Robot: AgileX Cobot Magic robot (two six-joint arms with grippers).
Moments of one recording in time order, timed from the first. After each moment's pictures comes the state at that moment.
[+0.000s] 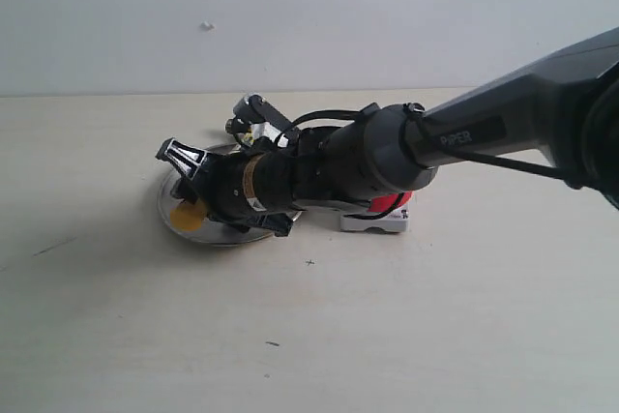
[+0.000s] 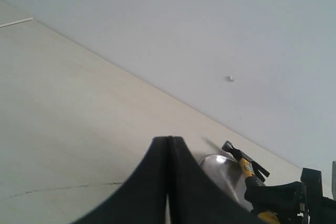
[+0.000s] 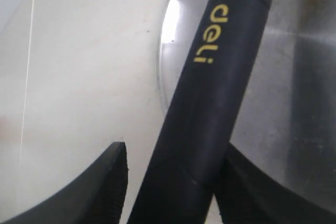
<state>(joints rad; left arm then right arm) 0.03 0.17 0.00 -1.42 -0.01 0.92 0.60 2.22 -1.37 -0.85 -0.21 1.90</state>
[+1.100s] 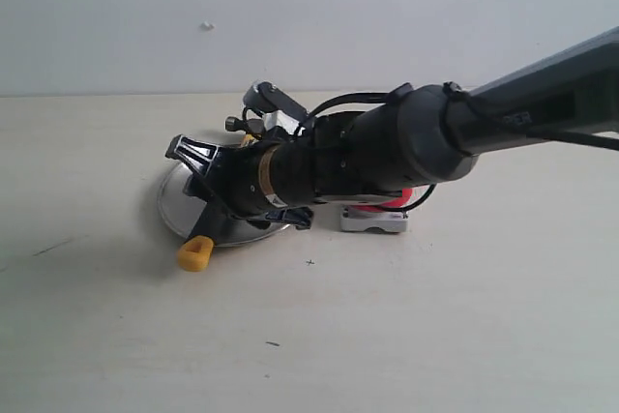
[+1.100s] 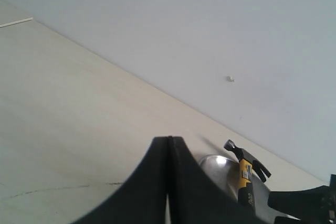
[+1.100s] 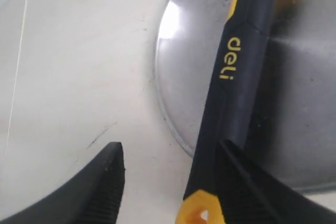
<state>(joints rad) 0.03 0.17 0.00 -1.42 -0.01 0.92 0.60 2.11 -1.27 -0.97 -0.15 1.94</state>
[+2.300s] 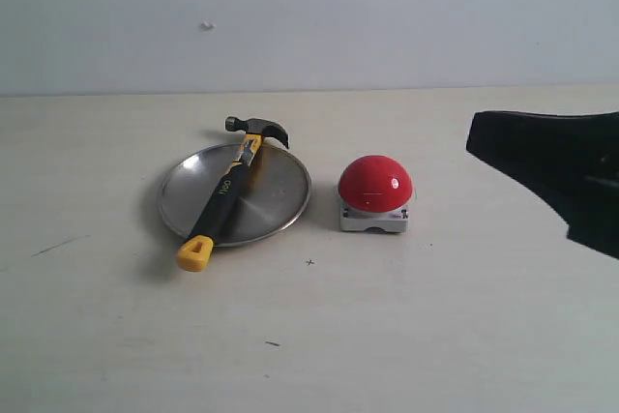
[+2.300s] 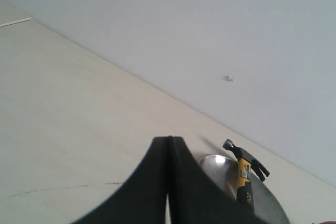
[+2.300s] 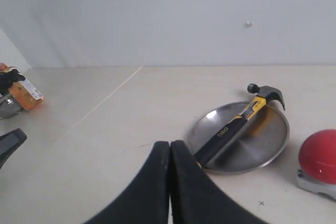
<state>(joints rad) 0.03 0.17 0.00 -1.42 -0.01 0.92 0.64 0.69 -0.44 -1.33 0.01 1.76</state>
